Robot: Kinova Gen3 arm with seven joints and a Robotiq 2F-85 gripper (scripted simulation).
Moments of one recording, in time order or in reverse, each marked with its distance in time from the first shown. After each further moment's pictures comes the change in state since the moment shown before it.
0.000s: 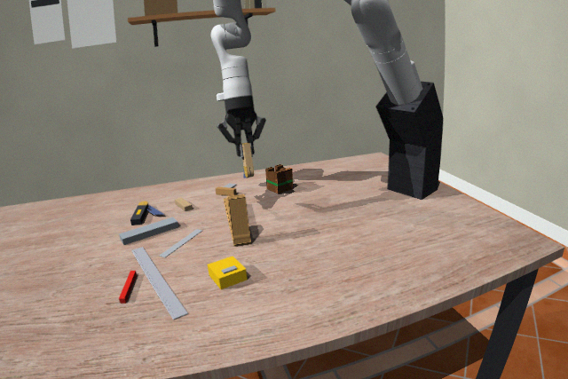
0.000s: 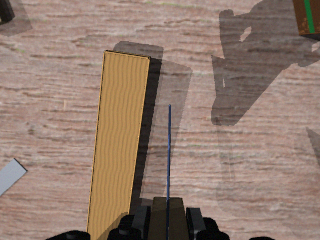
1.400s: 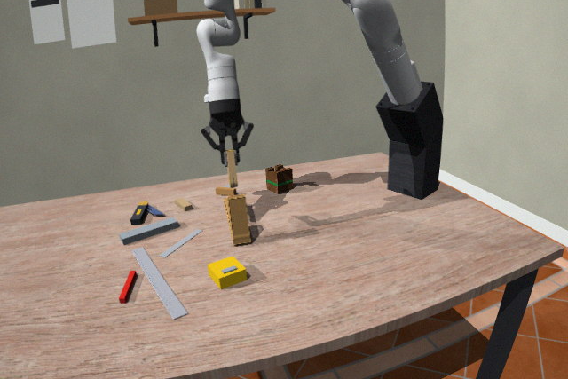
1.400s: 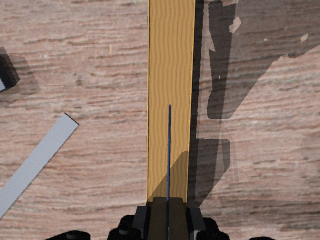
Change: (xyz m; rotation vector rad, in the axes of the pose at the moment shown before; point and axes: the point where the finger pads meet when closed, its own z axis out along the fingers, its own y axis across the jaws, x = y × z) arm -0.066 -0.056 0.009 0.027 0.025 0.125
